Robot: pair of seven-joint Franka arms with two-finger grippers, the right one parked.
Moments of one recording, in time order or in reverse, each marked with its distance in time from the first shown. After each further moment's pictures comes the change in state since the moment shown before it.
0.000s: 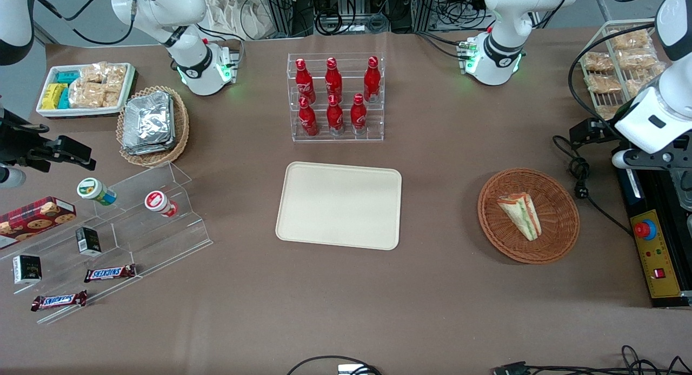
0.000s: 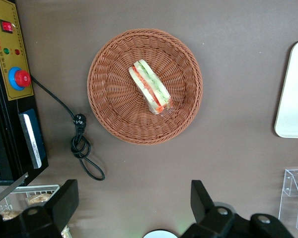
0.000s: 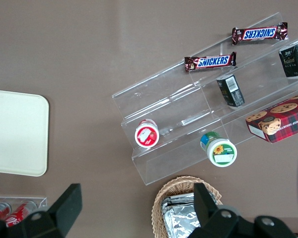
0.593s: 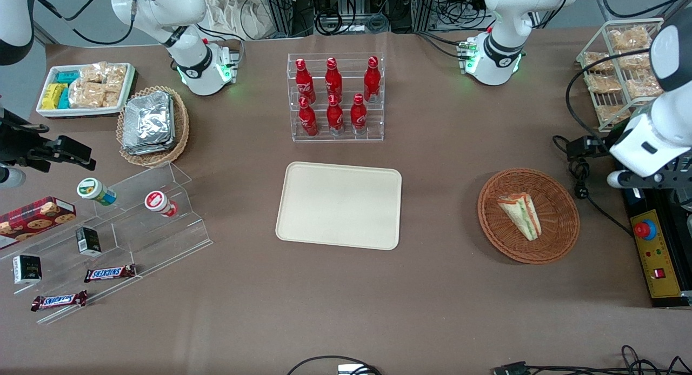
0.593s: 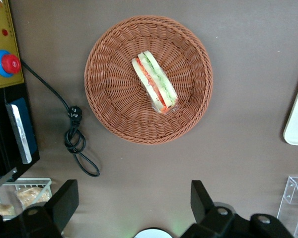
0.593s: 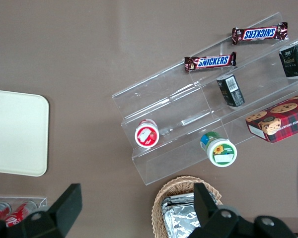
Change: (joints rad) arm 0.006 0.096 0.008 0.000 0.000 0.015 -0.072
